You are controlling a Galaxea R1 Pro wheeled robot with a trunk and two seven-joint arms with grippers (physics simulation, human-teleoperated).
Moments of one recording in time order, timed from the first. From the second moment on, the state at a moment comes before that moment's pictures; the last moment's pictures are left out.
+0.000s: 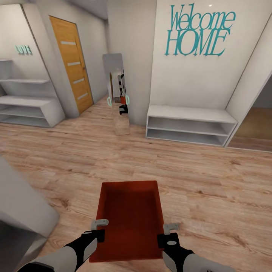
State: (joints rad) left arm -0.69 -0.07 -0.18 -0.07 0.26 0.07 0.17; right arm -0.67 0.17 1.45 0.00 -1.32 -0.10 -0.28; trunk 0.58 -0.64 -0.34
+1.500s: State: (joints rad) left arm -0.69 -0.07 -0.18 -0.07 0.25 0.07 0.17; right arm -0.67 0.17 1.45 0.00 -1.32 -0.10 -0.28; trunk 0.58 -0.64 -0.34
